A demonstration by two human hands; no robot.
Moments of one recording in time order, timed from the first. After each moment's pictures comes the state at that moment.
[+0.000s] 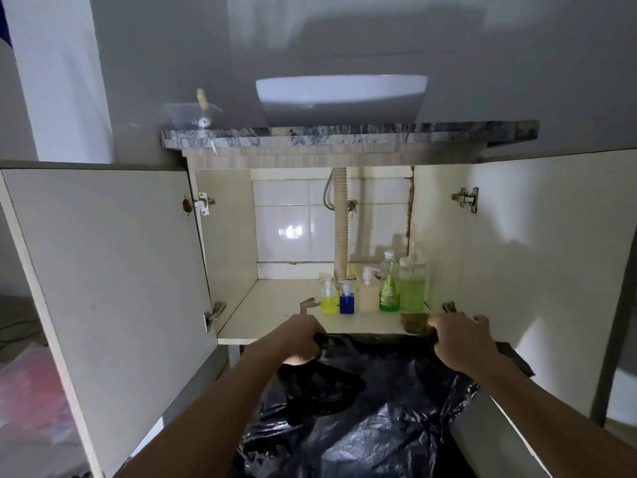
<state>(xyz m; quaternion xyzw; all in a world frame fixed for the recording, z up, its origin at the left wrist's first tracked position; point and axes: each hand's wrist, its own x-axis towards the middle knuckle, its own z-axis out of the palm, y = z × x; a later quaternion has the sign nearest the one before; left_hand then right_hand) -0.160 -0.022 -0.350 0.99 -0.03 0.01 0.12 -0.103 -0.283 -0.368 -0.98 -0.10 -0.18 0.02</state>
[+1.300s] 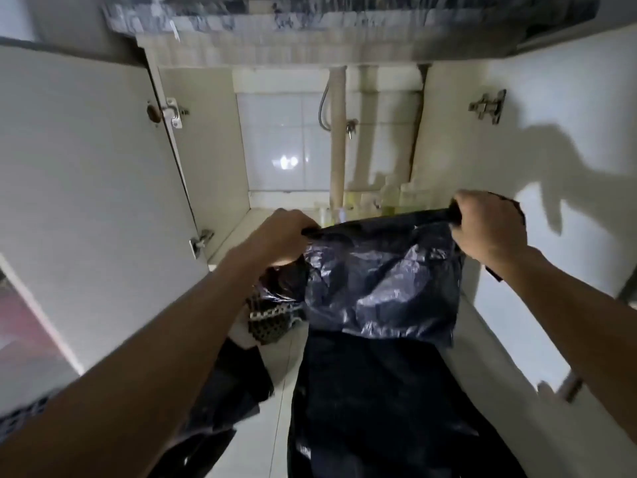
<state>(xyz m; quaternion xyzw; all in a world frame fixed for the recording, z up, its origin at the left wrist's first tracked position) -0.143 -0.015 -0.340 0.98 -0.03 0.14 0.11 -0.082 -0.296 -0.339 -0.93 -0.14 -0.35 0.04</state>
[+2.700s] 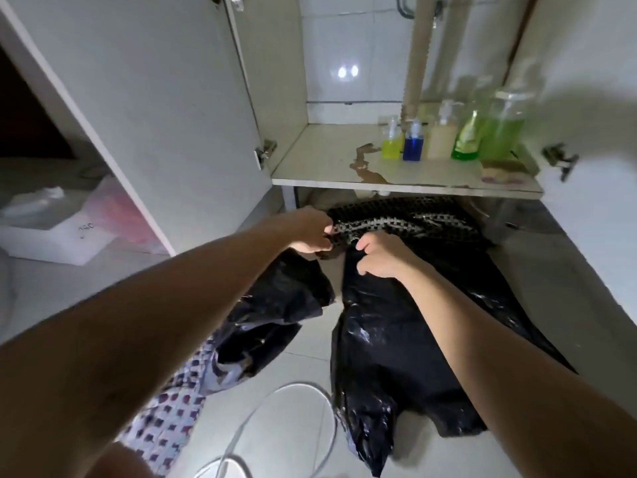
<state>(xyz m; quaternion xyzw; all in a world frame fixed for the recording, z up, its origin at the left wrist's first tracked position) -0.184 0.062 -0.450 0.99 0.01 -0.11 -0.02 -0.140 -0.095 -0.500 -0.93 -0.21 0.18 0.26</state>
